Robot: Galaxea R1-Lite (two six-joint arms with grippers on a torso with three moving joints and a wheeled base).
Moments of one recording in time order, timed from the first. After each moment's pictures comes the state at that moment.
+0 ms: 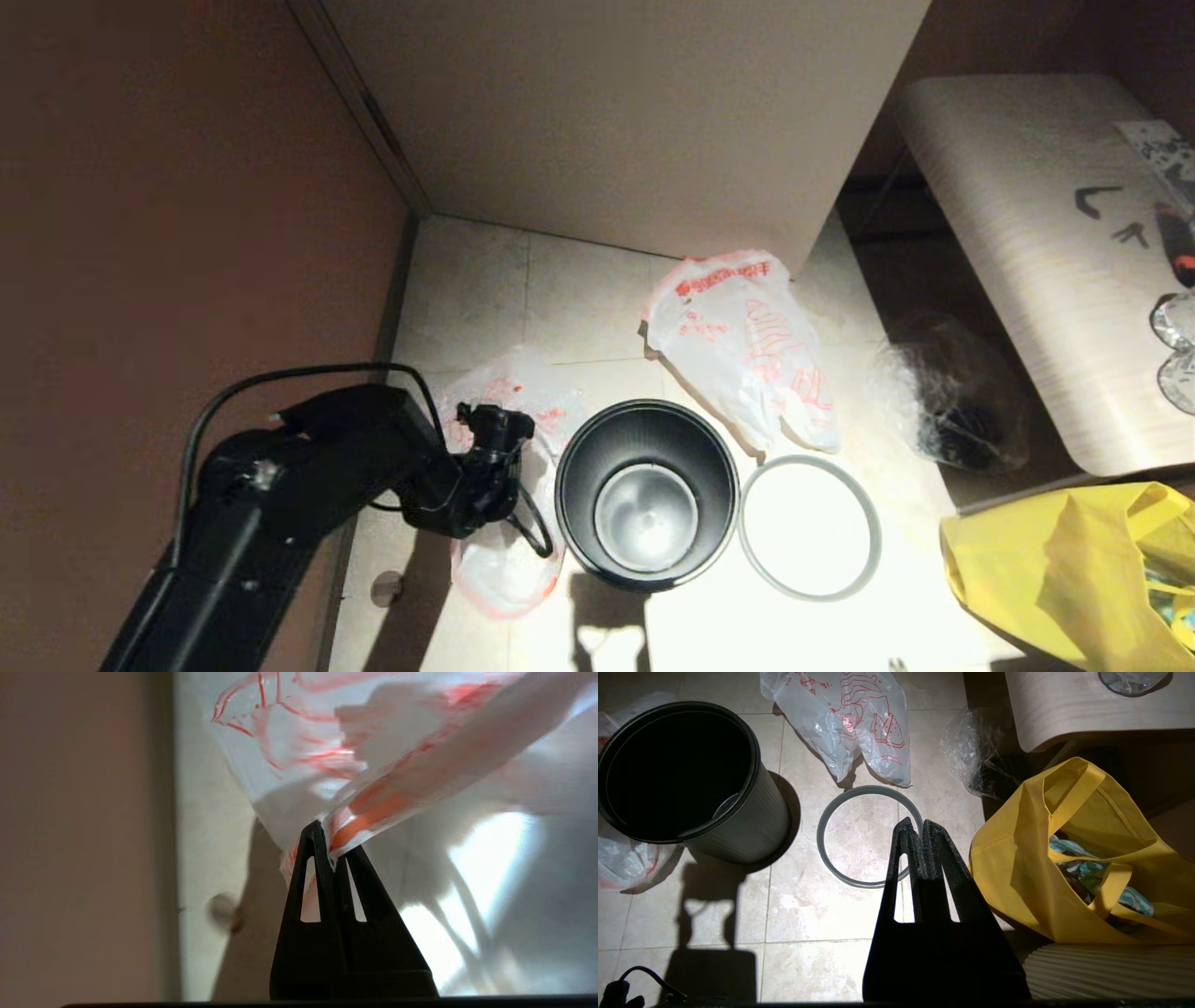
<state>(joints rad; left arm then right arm) -0.32 2.55 -1.26 -0.67 0.69 -0.09 0.00 0.00 0.00 -0.02 0.00 -0.04</state>
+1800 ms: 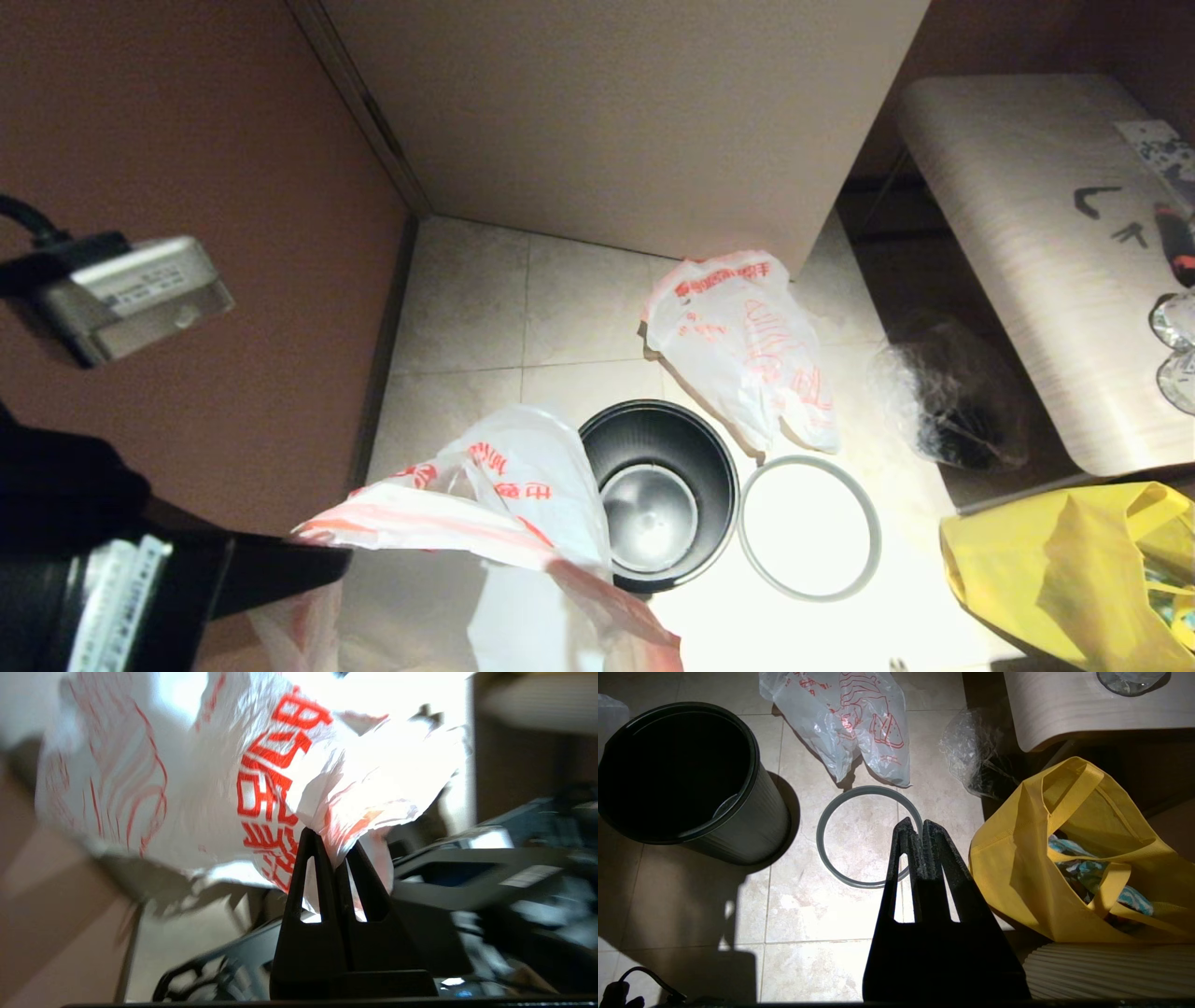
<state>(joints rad) -1.16 1.26 -1.42 1.03 0.43 -0.61 0.00 0.00 0.00 -0.02 0.00 -0.04</state>
